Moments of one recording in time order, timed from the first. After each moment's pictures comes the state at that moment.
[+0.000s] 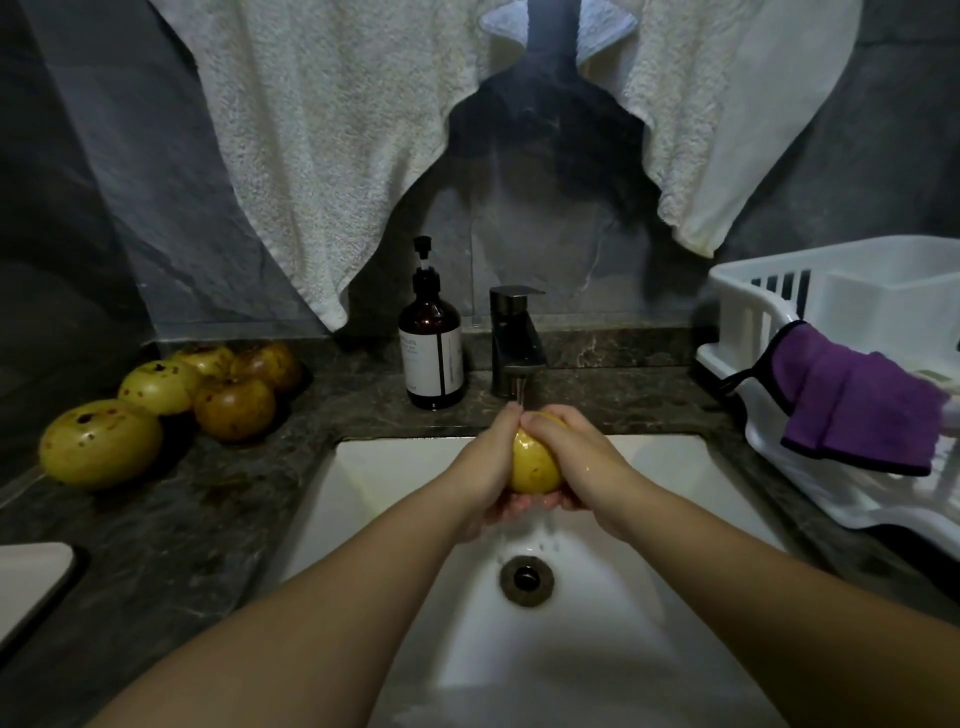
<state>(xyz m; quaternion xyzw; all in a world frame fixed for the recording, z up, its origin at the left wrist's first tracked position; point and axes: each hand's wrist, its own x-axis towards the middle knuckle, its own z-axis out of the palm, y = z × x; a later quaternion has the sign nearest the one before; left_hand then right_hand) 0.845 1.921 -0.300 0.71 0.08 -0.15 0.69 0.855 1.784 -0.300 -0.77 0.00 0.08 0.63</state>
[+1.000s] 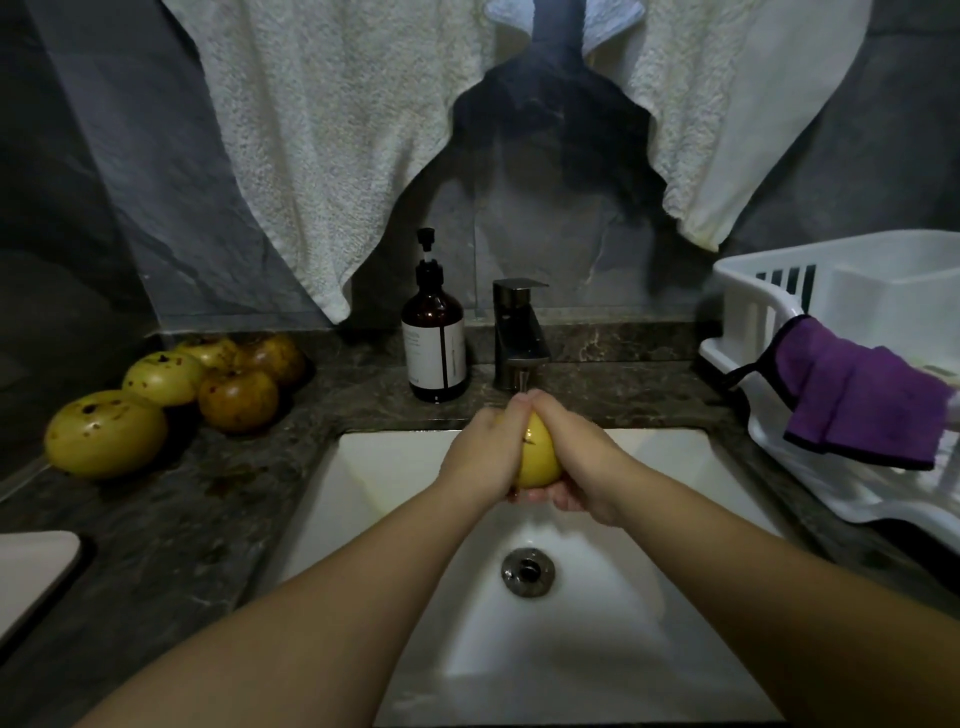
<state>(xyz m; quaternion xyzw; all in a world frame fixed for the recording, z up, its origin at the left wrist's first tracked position) 0.851 1.920 -0.301 0.80 0.08 -0.02 0.60 0.851 1.794 -0.290 -0.76 0.05 0.14 0.64</state>
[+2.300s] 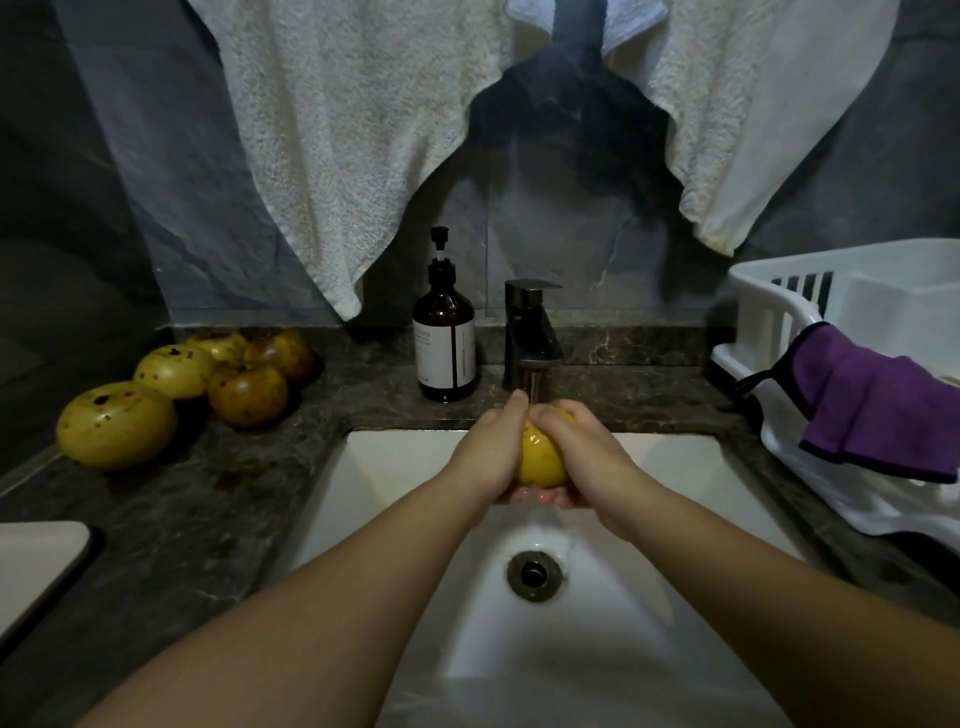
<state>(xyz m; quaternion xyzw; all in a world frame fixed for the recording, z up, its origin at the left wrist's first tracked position) 0.847 1.926 -0.296 0.78 0.06 -0.04 0.62 0.854 1.791 -0.301 -0.76 0.01 0.09 0.65</state>
